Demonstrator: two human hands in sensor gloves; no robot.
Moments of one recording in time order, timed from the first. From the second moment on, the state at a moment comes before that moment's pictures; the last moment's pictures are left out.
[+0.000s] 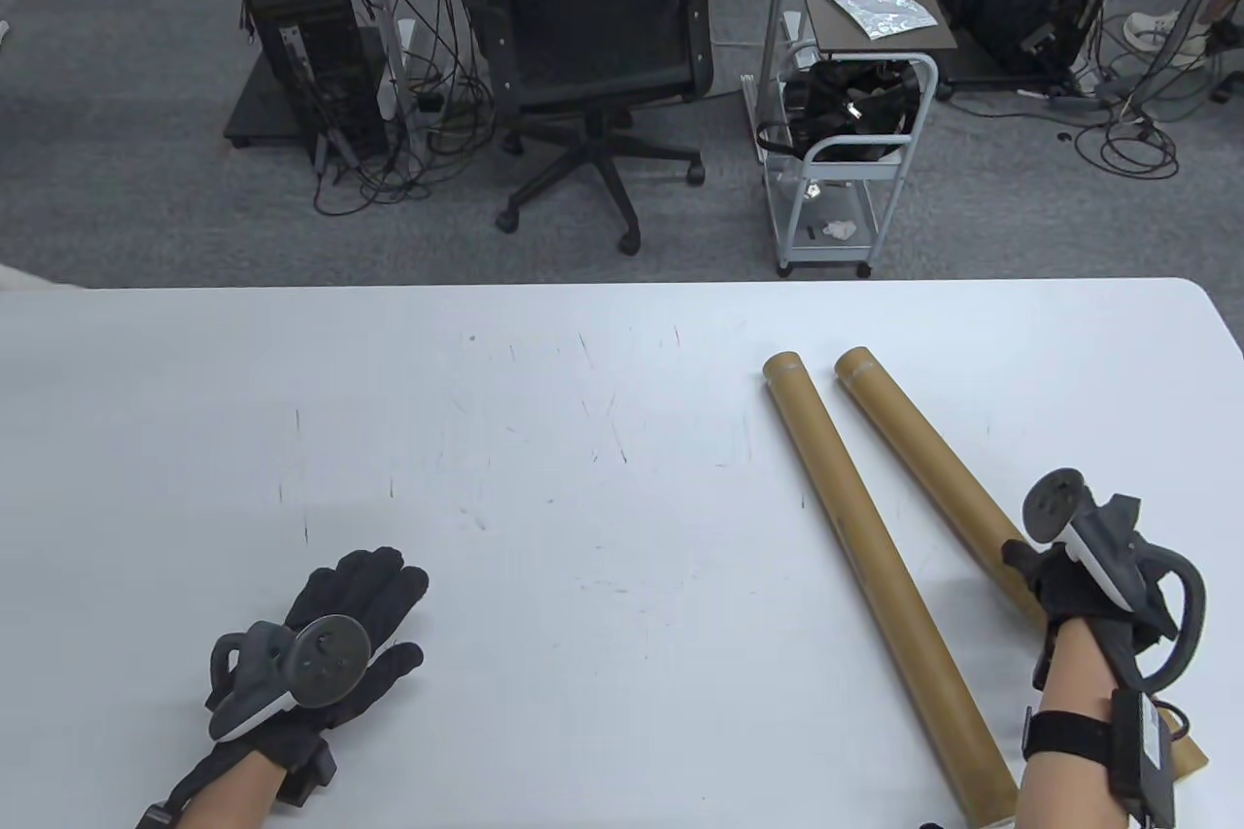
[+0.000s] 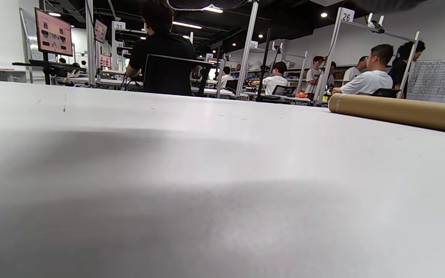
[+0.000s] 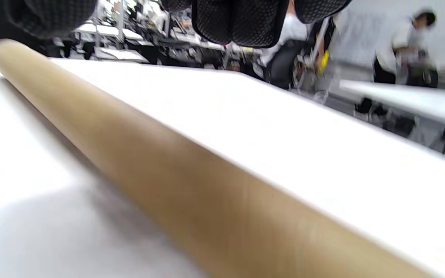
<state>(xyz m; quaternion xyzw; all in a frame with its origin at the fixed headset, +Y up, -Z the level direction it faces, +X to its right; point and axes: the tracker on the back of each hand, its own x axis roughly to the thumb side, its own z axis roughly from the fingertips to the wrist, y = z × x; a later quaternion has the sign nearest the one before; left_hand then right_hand) -0.293 -0.743 -0.278 -0.01 -0.13 0.06 0.99 0.343 -0.670 -0.351 0.24 -0.06 -0.97 0.07</state>
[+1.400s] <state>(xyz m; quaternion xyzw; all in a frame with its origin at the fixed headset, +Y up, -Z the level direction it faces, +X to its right) -0.280 -0.749 -0.271 -0.01 -0.16 0.02 0.99 0.085 -0.752 -0.288 -0.15 0.02 -0.98 0.10</state>
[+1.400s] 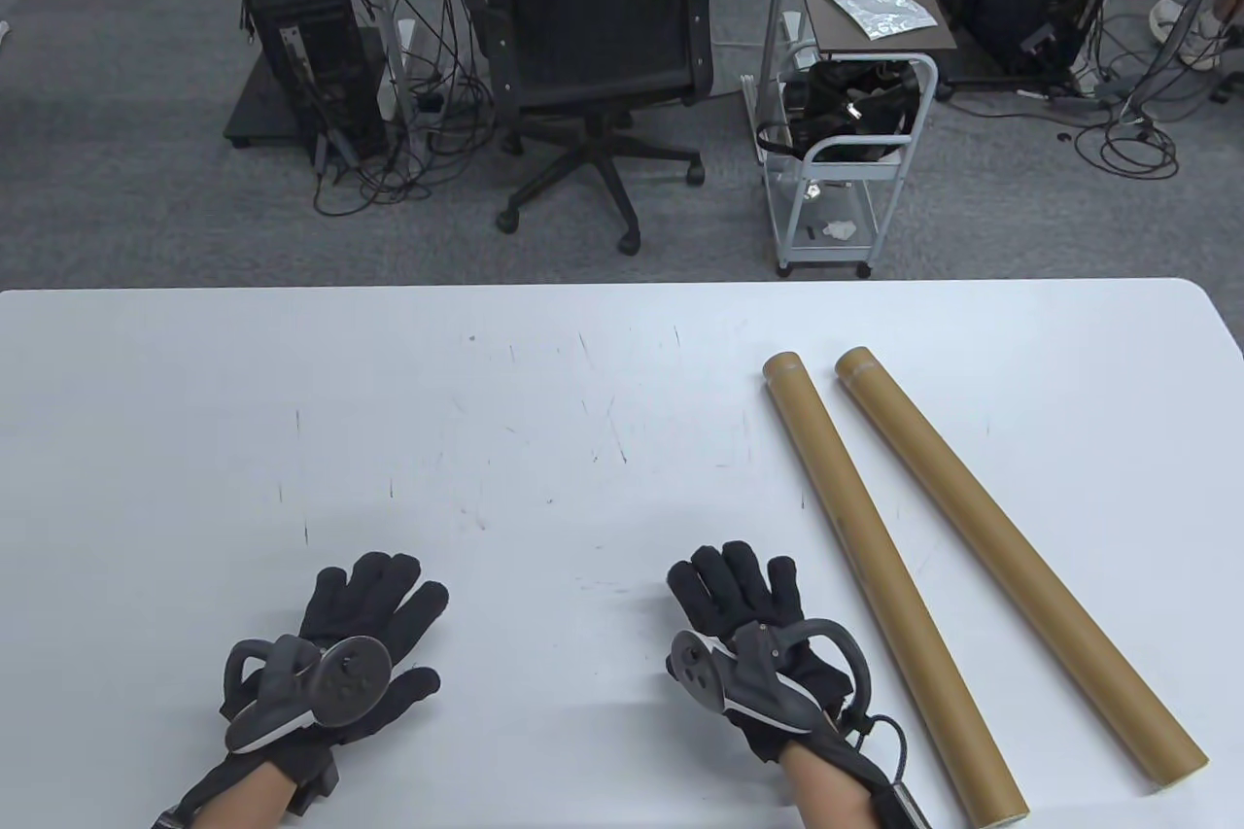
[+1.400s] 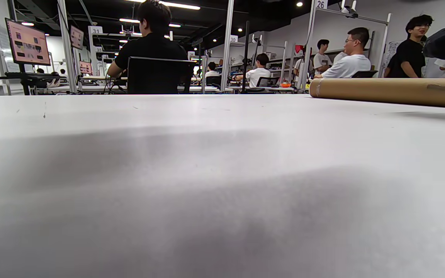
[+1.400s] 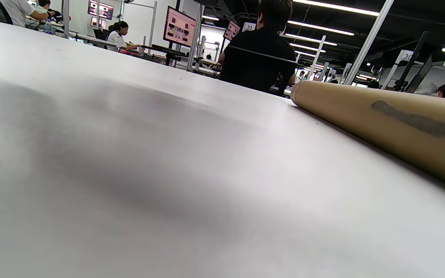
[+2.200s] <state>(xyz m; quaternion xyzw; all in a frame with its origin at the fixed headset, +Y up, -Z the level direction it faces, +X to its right) -0.287 -0.746 -0.273 -0.01 -0.14 0.03 0.99 0.083 -0.752 -0.286 -0.15 0.03 -0.98 0.11</state>
